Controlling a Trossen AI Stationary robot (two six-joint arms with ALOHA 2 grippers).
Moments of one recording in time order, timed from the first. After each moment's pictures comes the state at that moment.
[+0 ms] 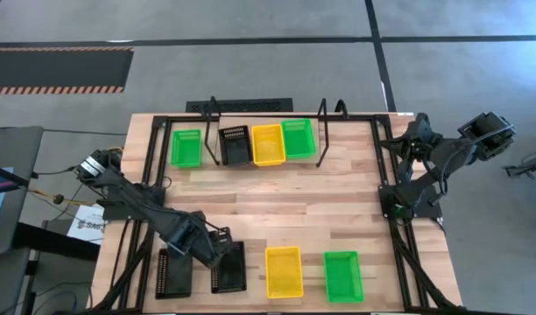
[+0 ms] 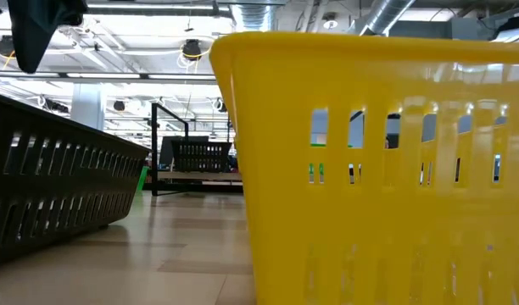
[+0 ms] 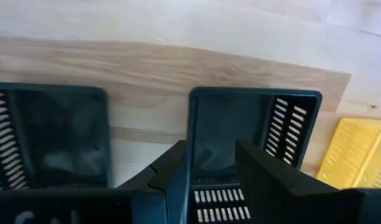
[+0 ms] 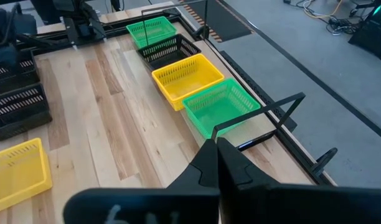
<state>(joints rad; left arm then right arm) -0.61 1.57 1.22 -1.04 -0.06 -2.34 0.52 0.84 1.49 -1.51 0.81 0.67</state>
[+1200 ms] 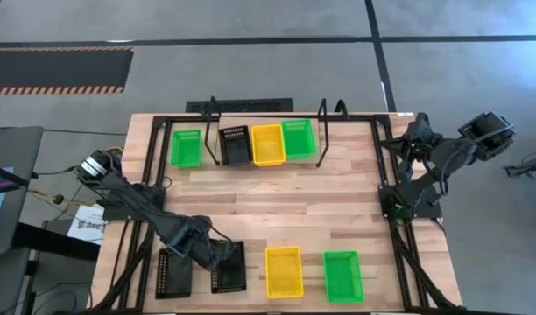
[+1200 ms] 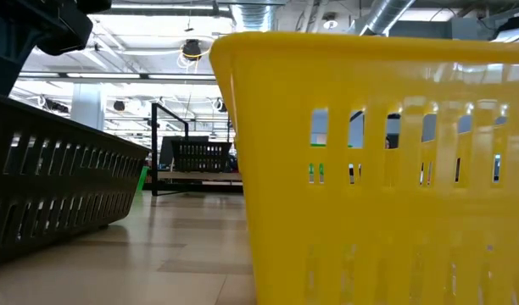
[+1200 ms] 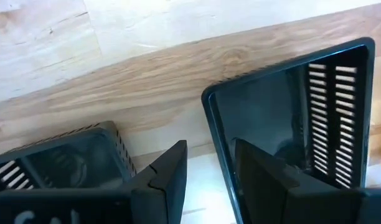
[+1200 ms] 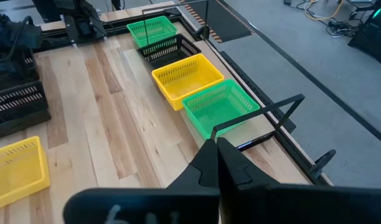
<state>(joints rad) -0.63 1.57 1.11 -0.92 -0.03 -2.02 0.52 0.84 1.49 -1.51 0.81 0.65</state>
